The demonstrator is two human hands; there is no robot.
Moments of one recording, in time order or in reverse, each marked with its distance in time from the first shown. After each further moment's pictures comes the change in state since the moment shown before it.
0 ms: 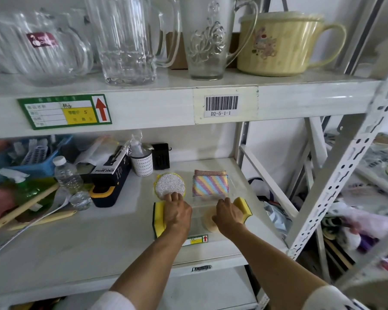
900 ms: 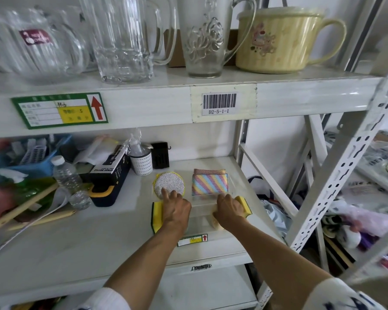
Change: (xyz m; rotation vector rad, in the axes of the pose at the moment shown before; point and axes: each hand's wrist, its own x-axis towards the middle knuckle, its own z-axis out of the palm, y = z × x) left_hand 0.001 -0.006 -0.003 -0.086 0.051 0.015; right_hand 0.001 0.002 -0.018 0.014 0.005 -0.039
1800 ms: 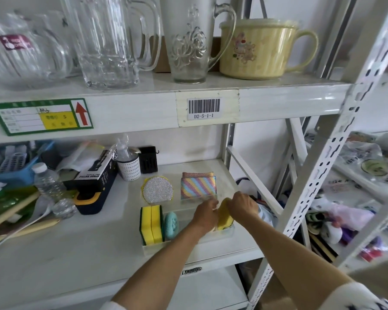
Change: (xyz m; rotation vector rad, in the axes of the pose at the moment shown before) left_hand 0.010 0.087 -0.034 -1.309 -0.237 0.076; right_hand 0.004 0.052 -0.027 0.183 0.065 0.339
